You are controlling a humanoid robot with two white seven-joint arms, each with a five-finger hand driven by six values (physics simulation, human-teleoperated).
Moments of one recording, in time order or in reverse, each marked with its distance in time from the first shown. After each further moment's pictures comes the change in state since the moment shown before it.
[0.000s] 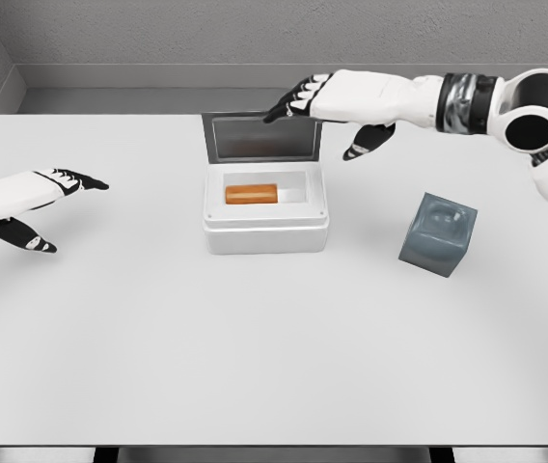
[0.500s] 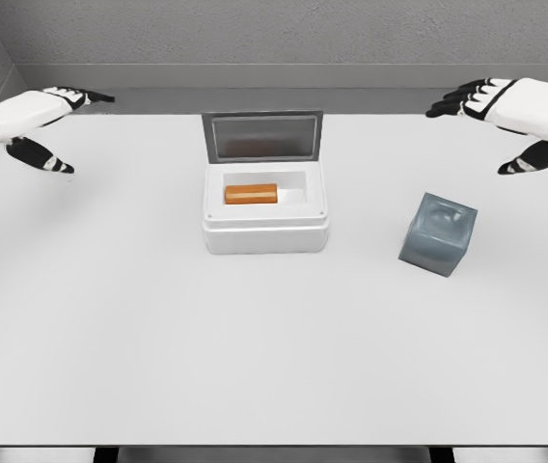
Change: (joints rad) left arm -0.301 -0.215 0.002 0.286 -0.077 0.001 -0.001; right arm 0.301 -0.362 -0.329 -0.109 -0.113 -0.076 0.000
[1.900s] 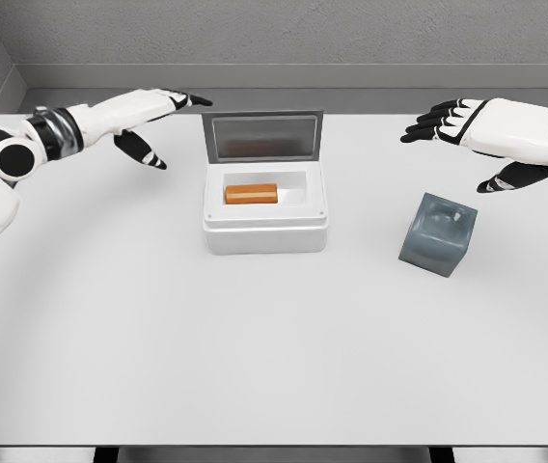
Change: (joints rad) left arm -0.121 -0.277 -0.053 0.163 -0.125 -0.002 -0.025; right arm 0.032 -0.003 0.017 -0.092 -0.002 0.000 0.000
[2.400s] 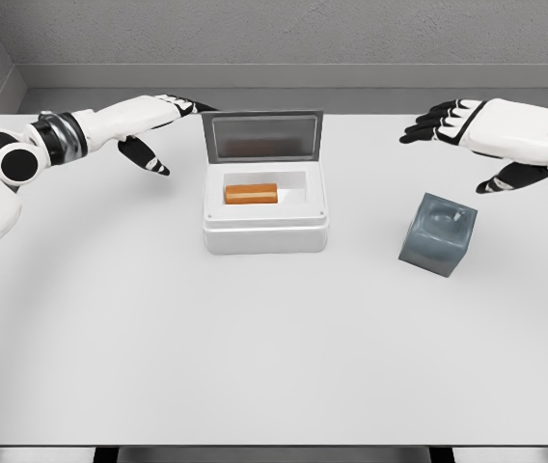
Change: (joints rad) left arm 0.008 0.011 -0.026 -0.034 0.005 0.000 0.000; right arm 0.000 0.001 0.001 -0.001 0.000 0.000 0.000
